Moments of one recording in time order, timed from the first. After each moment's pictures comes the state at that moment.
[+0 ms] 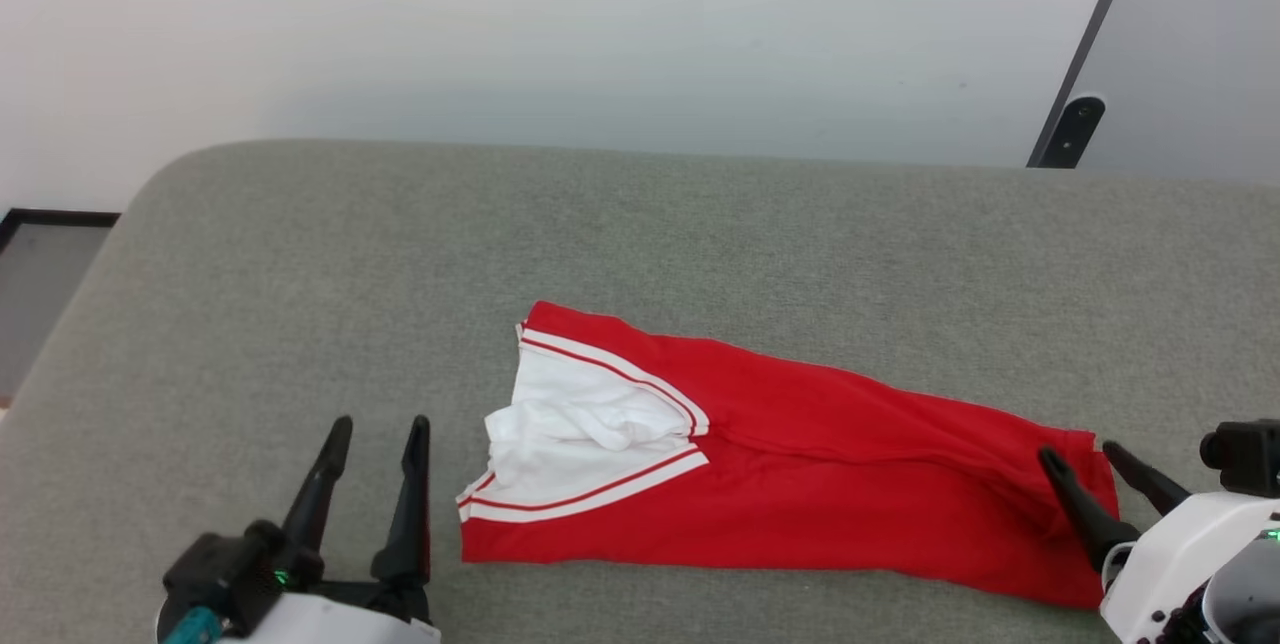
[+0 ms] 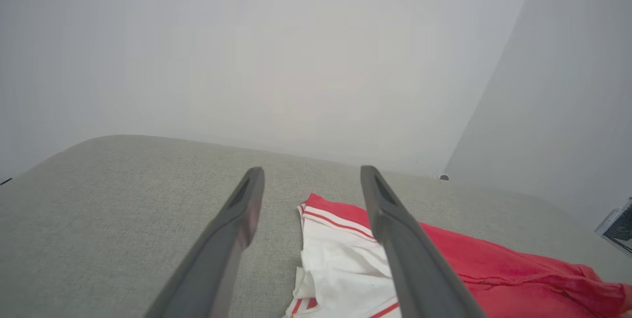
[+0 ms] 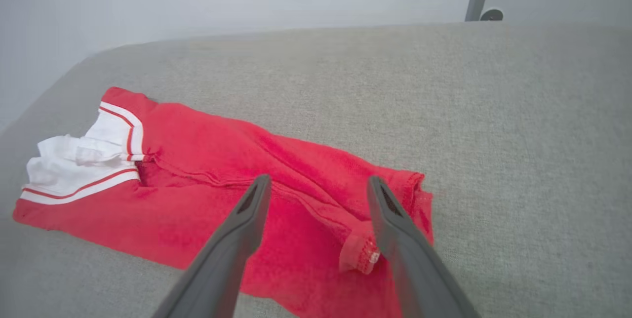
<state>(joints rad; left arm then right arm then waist) 0.00 0.26 -0.16 0.02 -0.47 -0.02 -0.26 -0.09 -0.35 0.08 0.13 0.58 0.13 0.32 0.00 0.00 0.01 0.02</state>
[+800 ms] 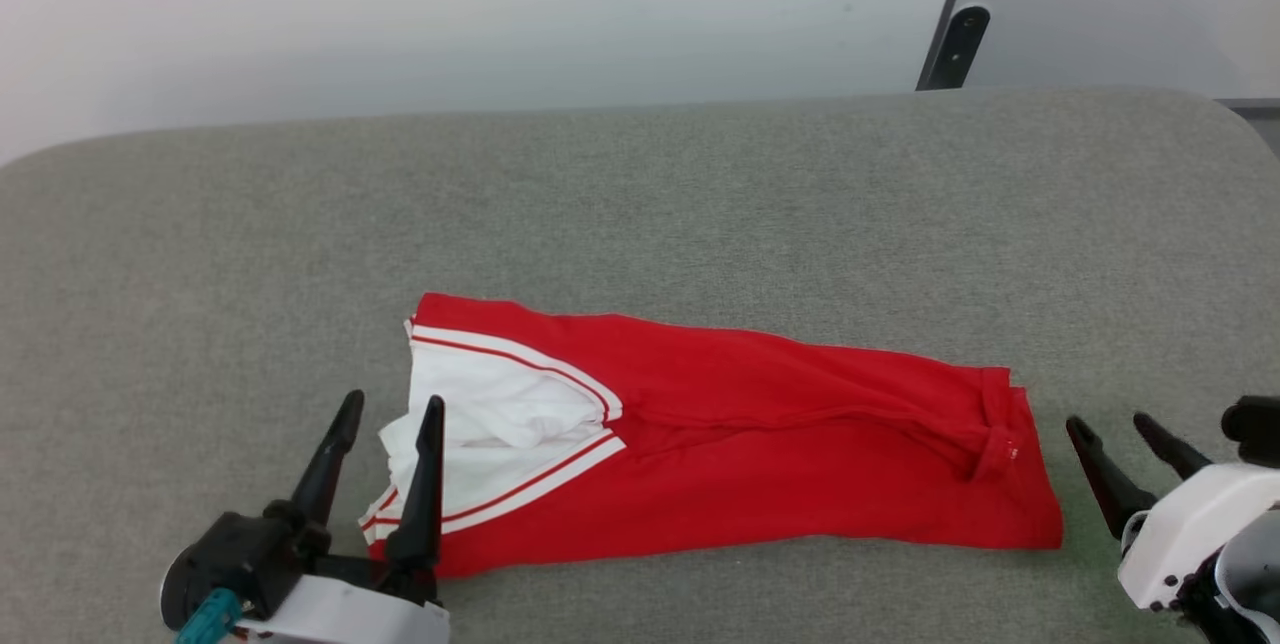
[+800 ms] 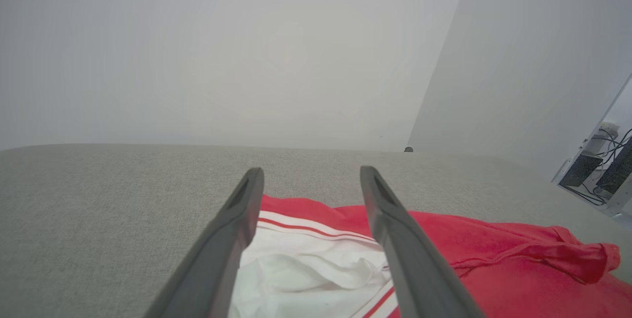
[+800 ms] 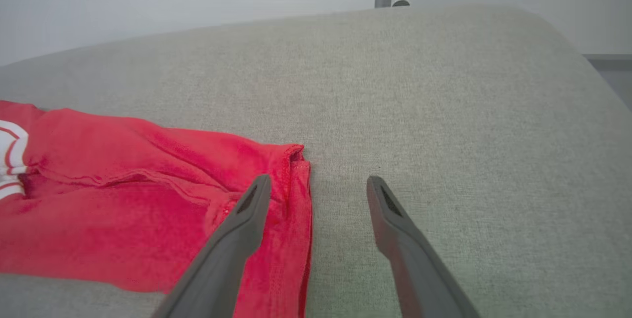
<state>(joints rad) -0.02 0.16 -0.06 0.04 -0.29 -0.13 -0.26 -0.17 -0.38 0.11 0.25 0.55 0.13 0.16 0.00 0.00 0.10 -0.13</state>
